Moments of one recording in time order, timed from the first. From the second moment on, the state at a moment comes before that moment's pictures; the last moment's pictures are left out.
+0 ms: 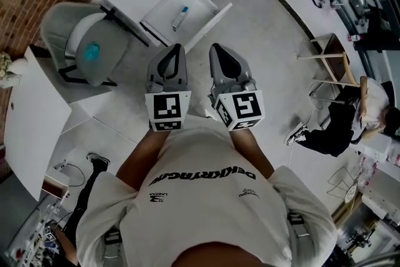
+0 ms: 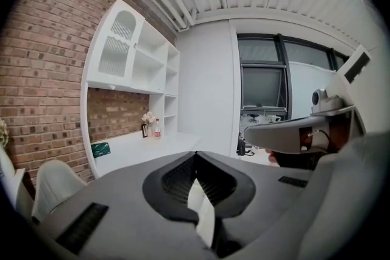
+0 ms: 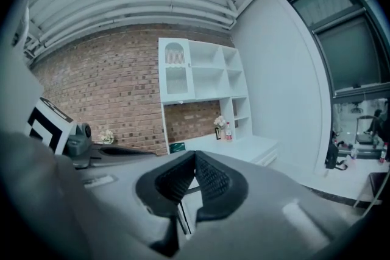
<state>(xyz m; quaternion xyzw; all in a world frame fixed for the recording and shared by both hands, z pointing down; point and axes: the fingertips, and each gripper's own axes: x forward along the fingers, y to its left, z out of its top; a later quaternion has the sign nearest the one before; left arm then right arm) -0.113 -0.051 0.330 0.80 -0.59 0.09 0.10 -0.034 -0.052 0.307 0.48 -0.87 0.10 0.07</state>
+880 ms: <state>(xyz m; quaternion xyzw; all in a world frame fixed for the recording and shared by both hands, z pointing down) -0.133 -0.217 0.456 0.81 -0.52 0.19 0.18 -0.054 -0.200 0.400 0.53 -0.82 0.18 0.12</state>
